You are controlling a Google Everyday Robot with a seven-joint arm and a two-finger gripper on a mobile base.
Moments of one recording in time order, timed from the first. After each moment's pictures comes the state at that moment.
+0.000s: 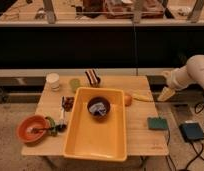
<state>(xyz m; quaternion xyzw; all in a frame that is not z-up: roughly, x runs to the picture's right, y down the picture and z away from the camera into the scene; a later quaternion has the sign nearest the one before) 0.337 -0.011 0.744 -0.14 -0.08 0.16 0.97</state>
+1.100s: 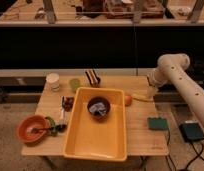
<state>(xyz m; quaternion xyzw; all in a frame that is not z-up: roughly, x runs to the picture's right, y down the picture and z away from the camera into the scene) 0.299 -0.009 0.860 -0.20 -0.04 0.11 0.97</state>
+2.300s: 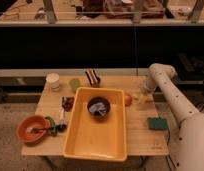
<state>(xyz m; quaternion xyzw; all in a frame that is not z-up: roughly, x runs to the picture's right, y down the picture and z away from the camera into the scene) 0.273 0.044 0.946 -0.27 -0.09 0.14 0.95</state>
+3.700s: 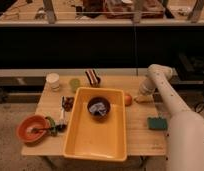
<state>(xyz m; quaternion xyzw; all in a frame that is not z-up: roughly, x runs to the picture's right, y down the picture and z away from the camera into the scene) 0.278 0.052 0.960 -0.30 -0.09 0.15 0.94</state>
